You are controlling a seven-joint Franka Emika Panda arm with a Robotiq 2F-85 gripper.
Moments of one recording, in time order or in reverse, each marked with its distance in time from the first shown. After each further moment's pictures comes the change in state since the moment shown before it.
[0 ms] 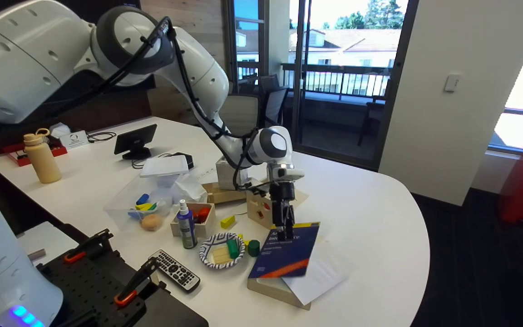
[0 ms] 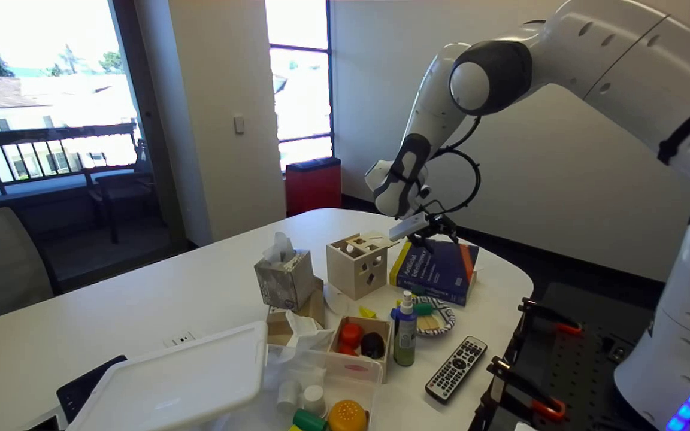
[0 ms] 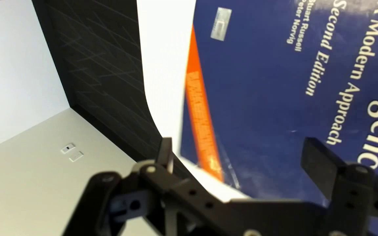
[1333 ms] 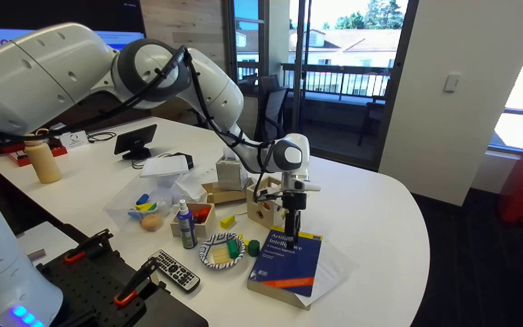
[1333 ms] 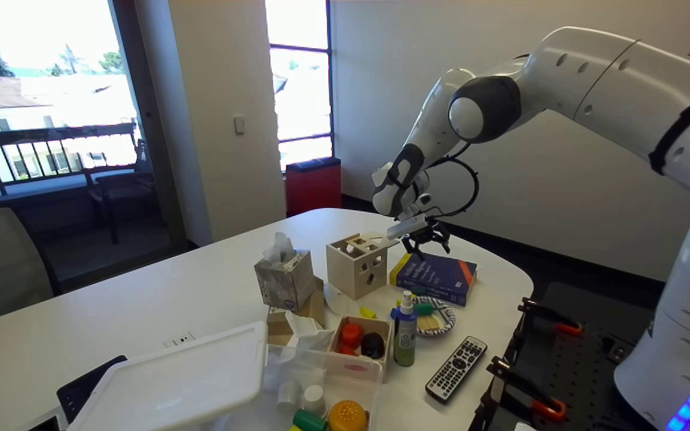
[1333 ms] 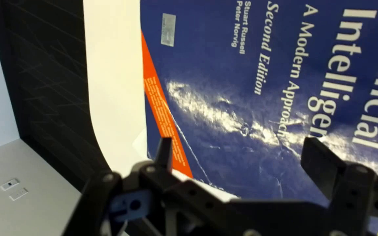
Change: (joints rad) arm -0.094 0.143 0.017 0.211 0.211 0.001 -0.227
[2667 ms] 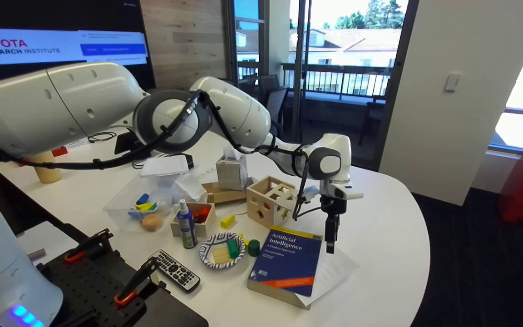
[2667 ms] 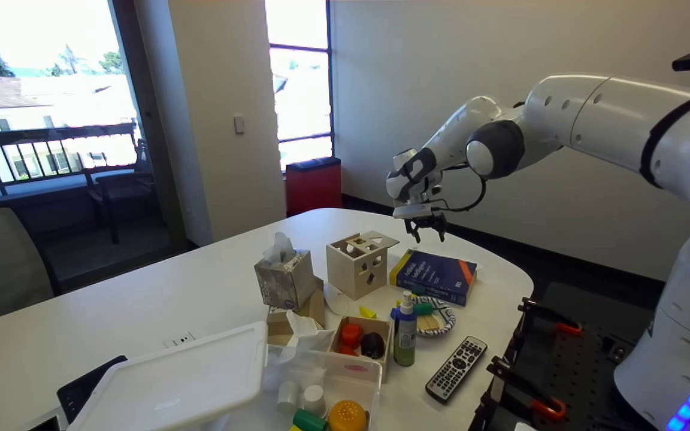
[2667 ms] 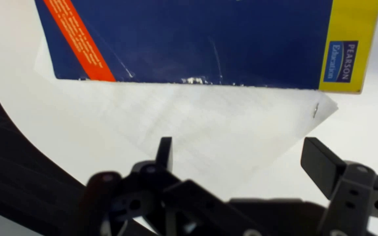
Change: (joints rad) arm -0.229 0.236 0.028 0.492 0.144 -0.002 -0.099
